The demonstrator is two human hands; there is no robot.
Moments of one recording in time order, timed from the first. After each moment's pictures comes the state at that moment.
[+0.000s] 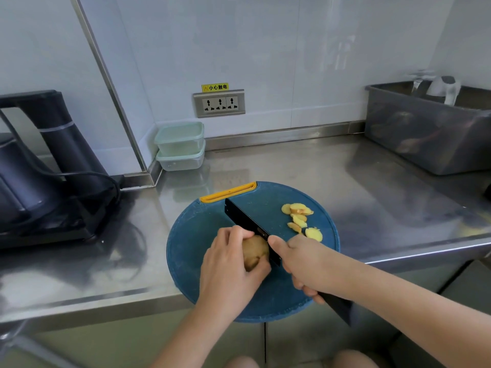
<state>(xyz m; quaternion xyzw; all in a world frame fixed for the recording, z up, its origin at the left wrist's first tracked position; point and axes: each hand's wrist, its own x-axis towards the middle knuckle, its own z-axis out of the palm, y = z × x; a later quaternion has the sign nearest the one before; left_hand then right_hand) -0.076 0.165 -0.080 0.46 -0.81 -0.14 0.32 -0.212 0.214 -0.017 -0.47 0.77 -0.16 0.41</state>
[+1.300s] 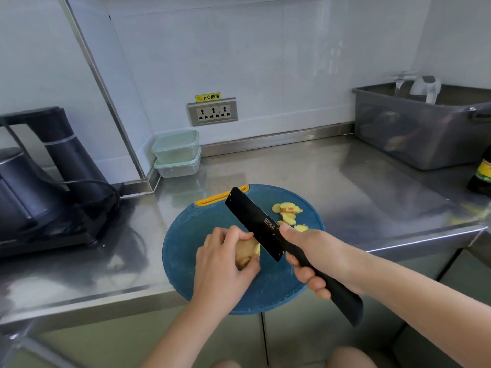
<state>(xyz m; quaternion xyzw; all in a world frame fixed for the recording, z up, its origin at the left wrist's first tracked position) -0.078 0.176 -0.076 0.45 -0.83 -0.11 0.32 -0.242 0.249 -0.003 -0.36 0.69 -0.27 0.57</state>
